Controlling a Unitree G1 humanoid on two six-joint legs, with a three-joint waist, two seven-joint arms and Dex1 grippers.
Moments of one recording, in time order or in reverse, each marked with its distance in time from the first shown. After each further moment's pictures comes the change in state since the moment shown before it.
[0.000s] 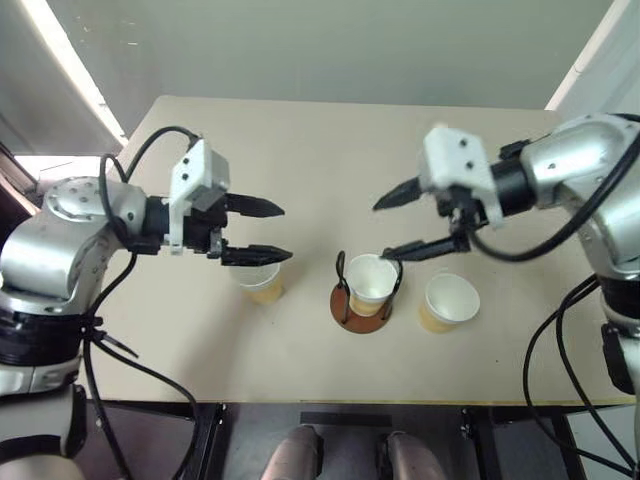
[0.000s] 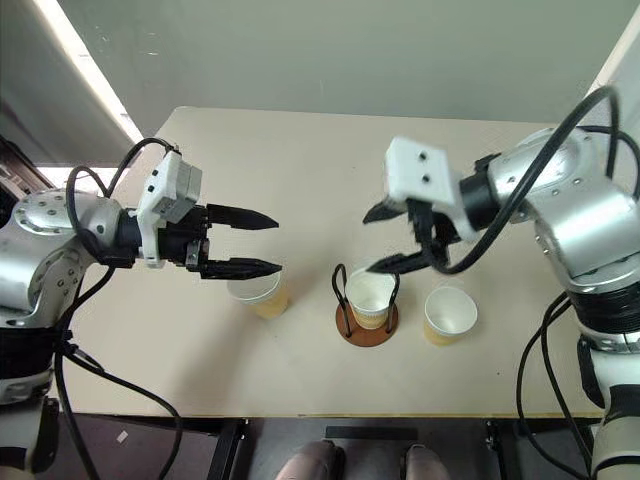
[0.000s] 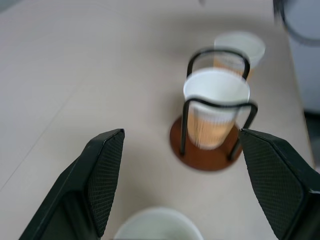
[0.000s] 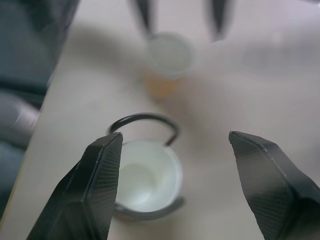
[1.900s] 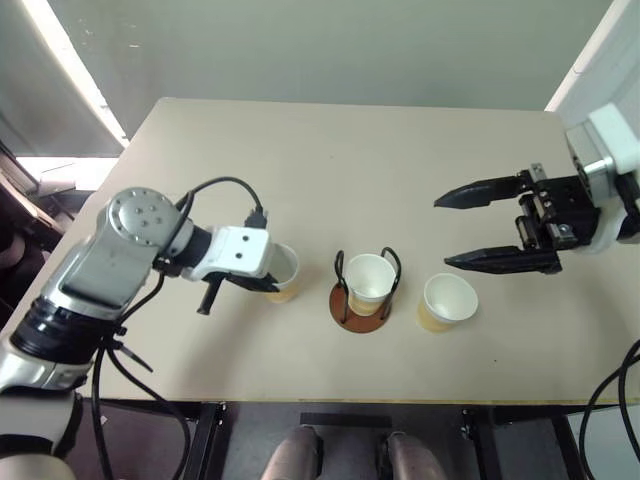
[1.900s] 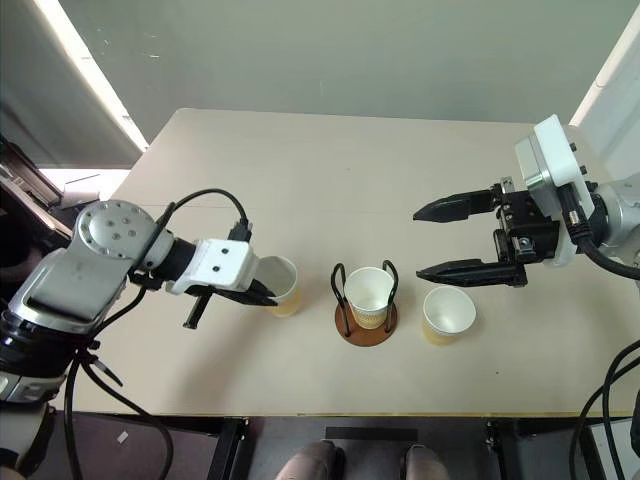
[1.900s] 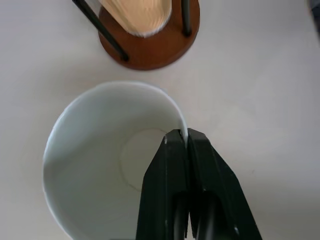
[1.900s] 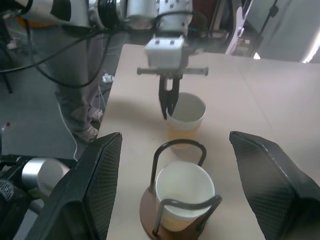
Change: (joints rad) left arm -0.100 0.008 -0.286 0.112 0.382 -0.391 -0.265; right arm 0.364 -0.189 -0.325 -0.014 0.431 -0.192 0.042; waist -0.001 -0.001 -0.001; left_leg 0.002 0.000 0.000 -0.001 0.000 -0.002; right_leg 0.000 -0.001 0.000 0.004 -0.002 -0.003
